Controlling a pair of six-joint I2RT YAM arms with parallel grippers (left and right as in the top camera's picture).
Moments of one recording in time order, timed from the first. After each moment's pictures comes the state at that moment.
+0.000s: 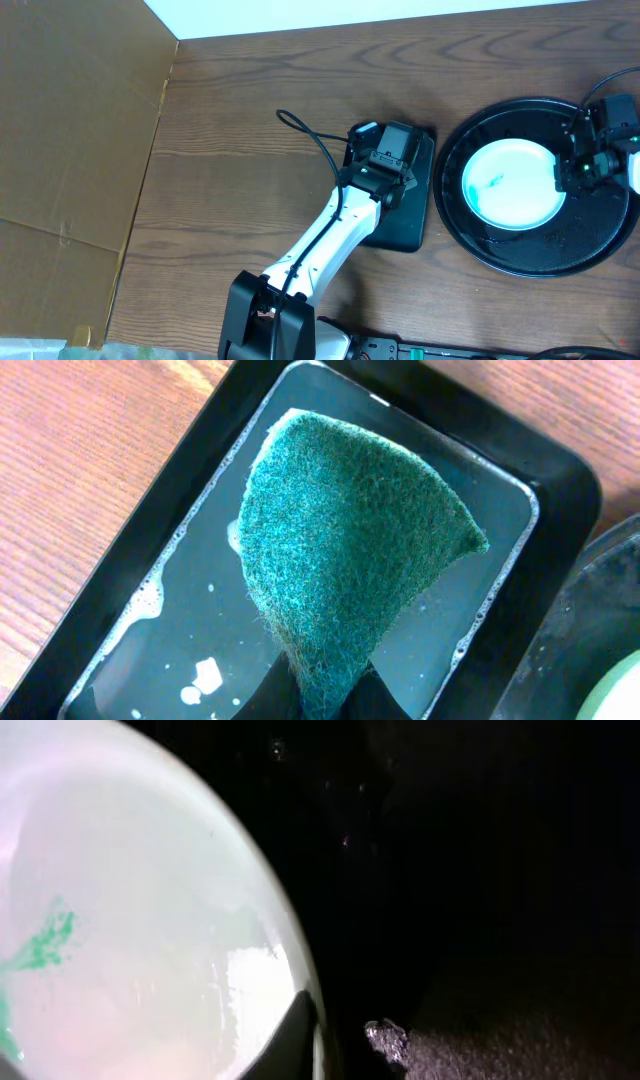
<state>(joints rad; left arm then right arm) -0.39 1.49 0.96 -0.63 -0.34 -0.77 0.20 1.85 1.03 -0.46 -0.25 0.18</state>
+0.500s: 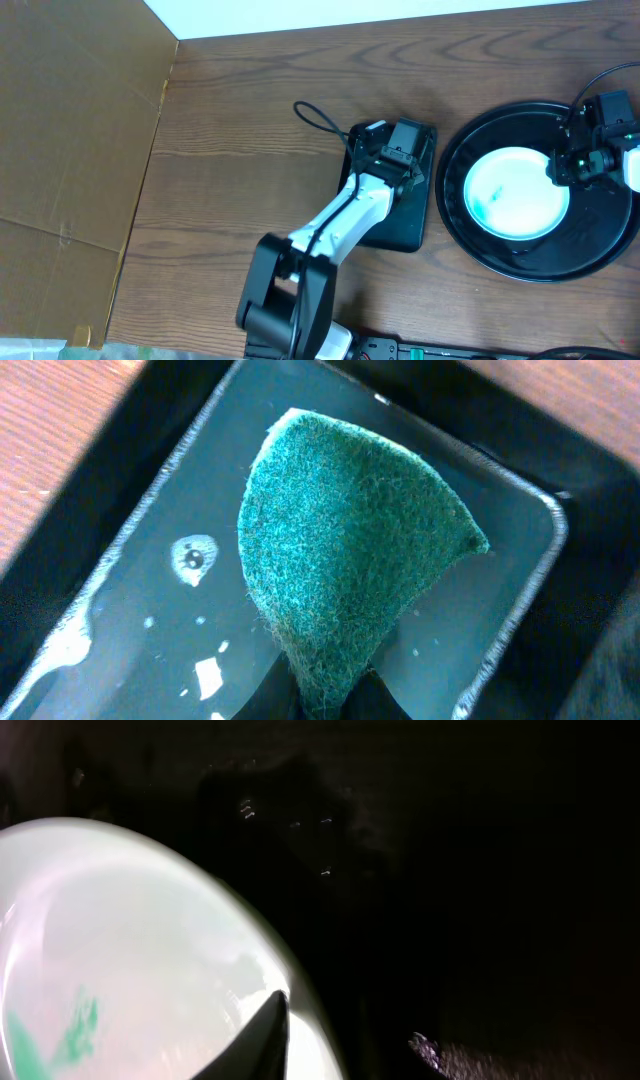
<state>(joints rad) -0.39 1.65 0.96 -0.49 -0.34 -0.78 0.21 1.87 1.05 -0.42 -0.27 0.19</state>
